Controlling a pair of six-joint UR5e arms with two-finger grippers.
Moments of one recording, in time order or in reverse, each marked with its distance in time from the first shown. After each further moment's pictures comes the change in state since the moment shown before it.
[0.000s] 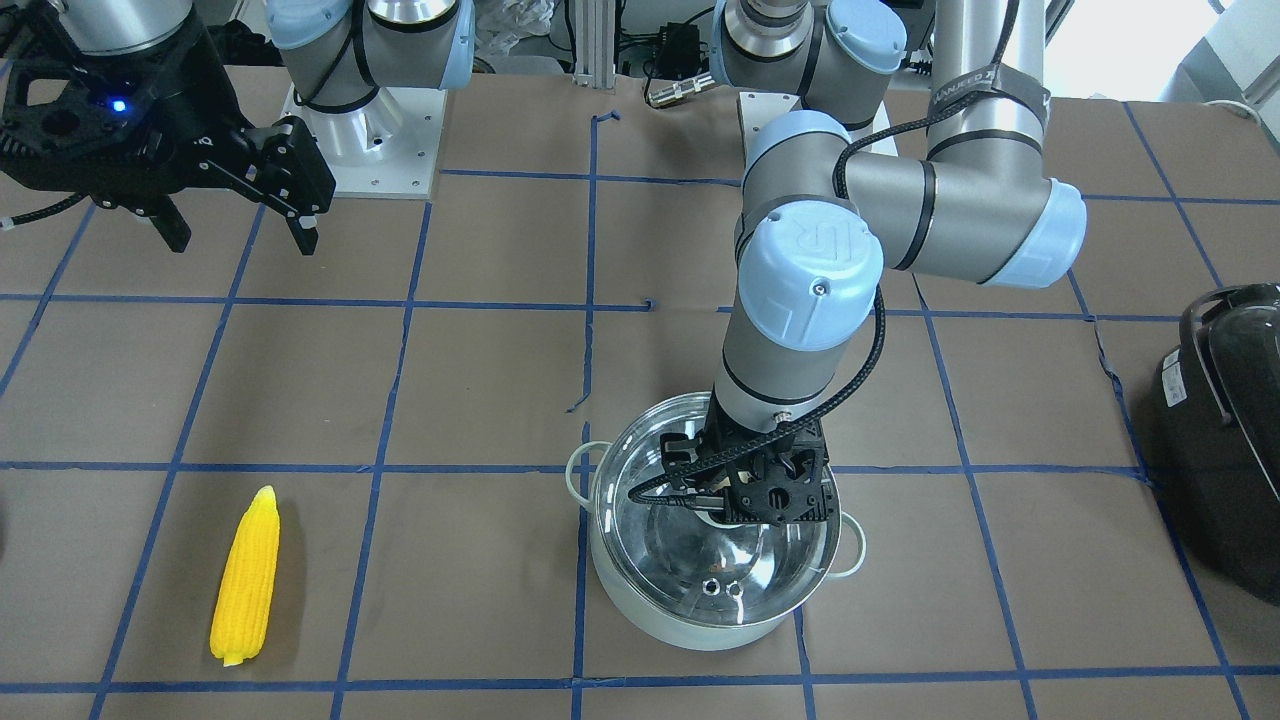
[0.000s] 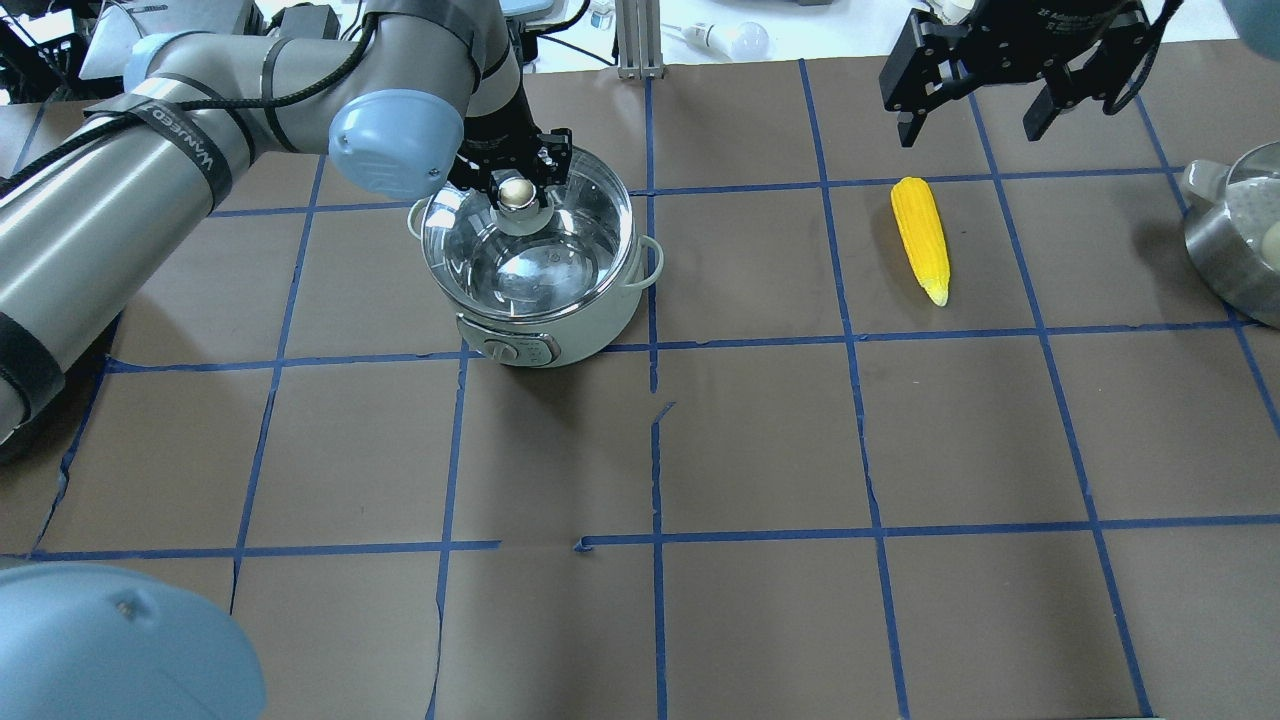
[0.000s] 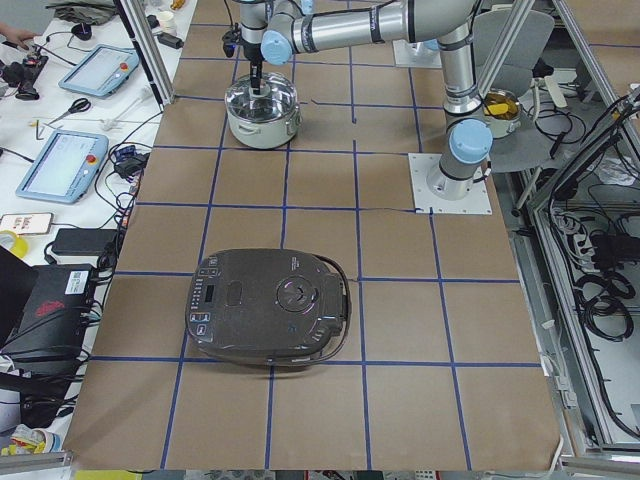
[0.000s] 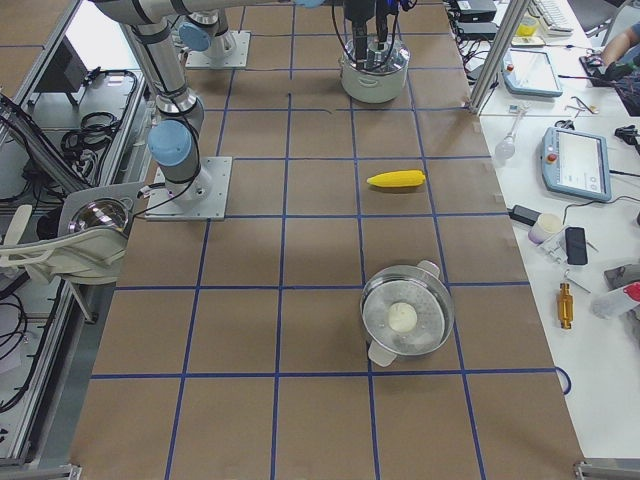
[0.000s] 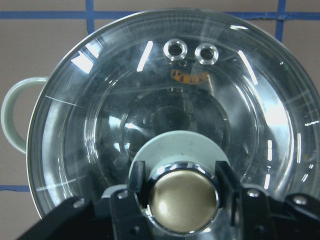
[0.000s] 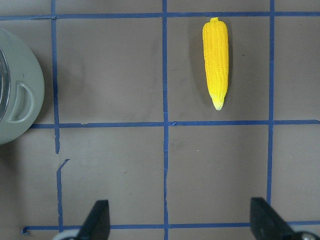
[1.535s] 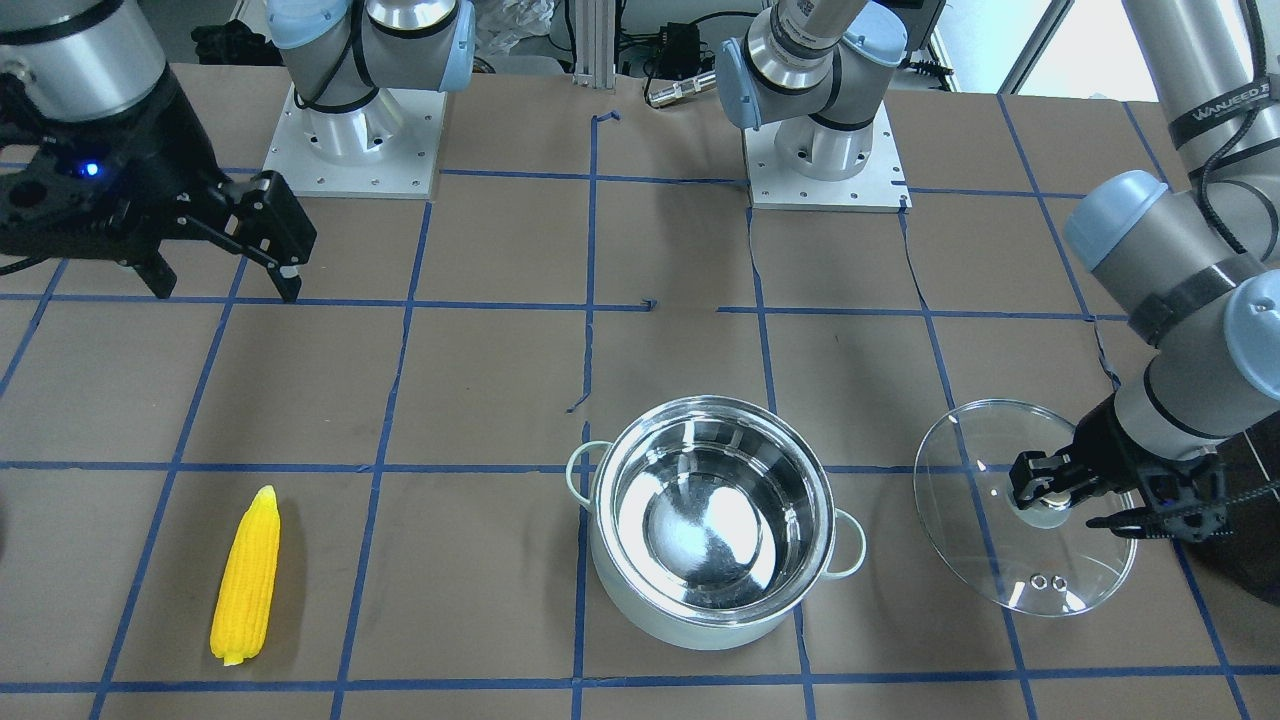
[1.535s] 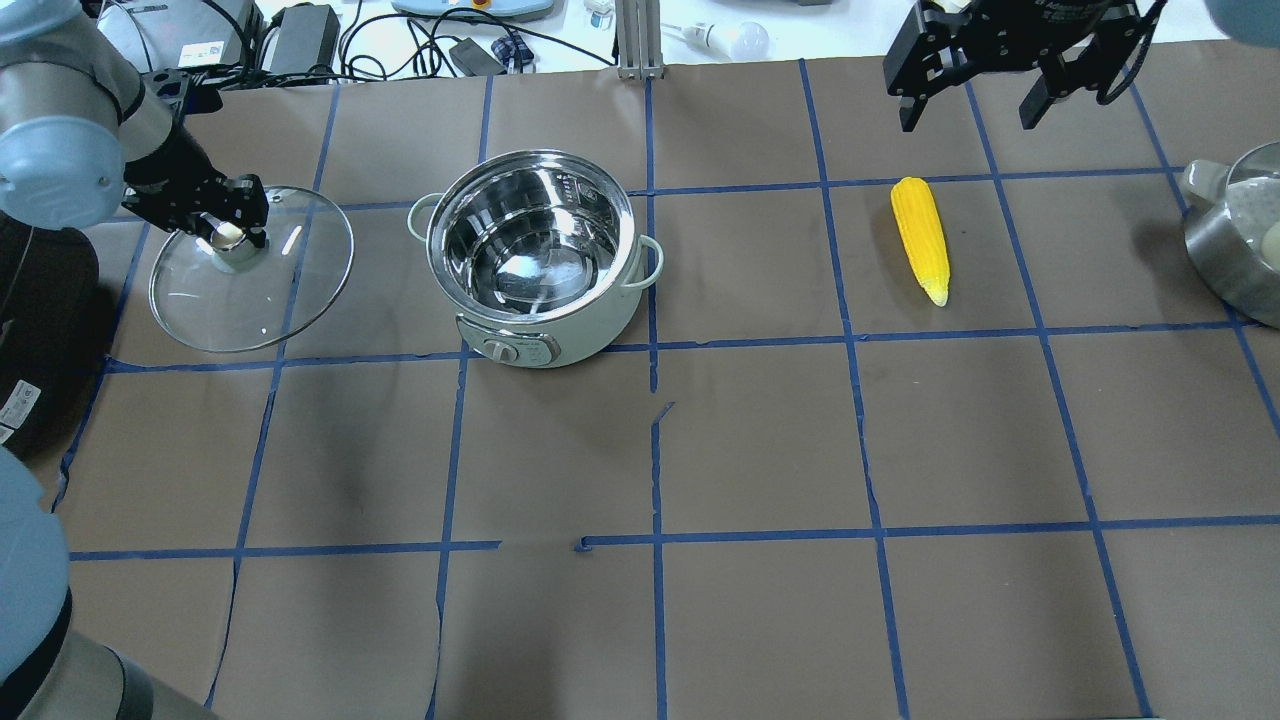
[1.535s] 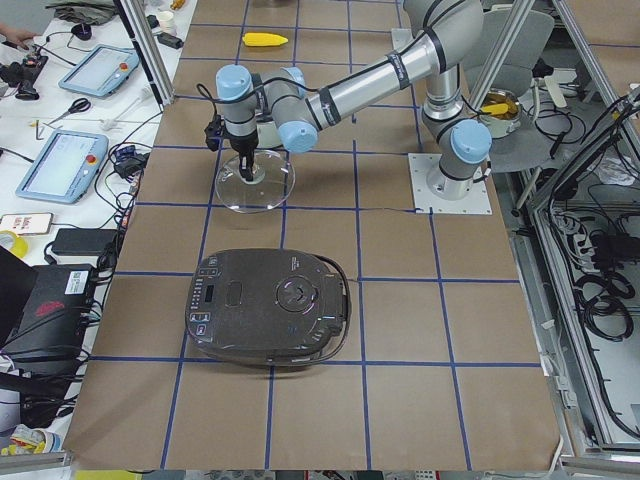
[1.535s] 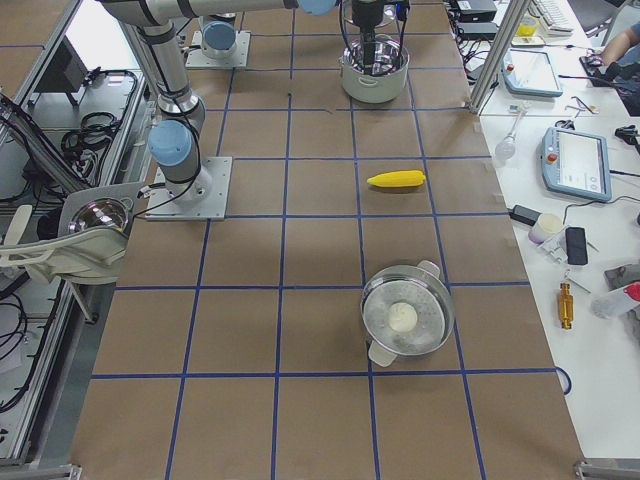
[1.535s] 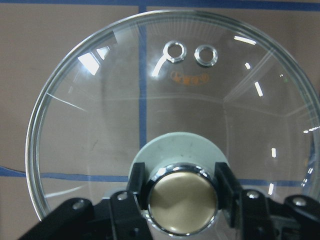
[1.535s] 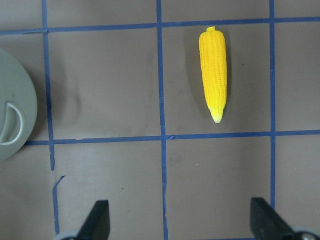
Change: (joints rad) left arm 0.528 0.034 -0.189 0.100 -0.002 0.504; right arm -0.041 0.076 -0.008 -0.047 0.018 -0.007
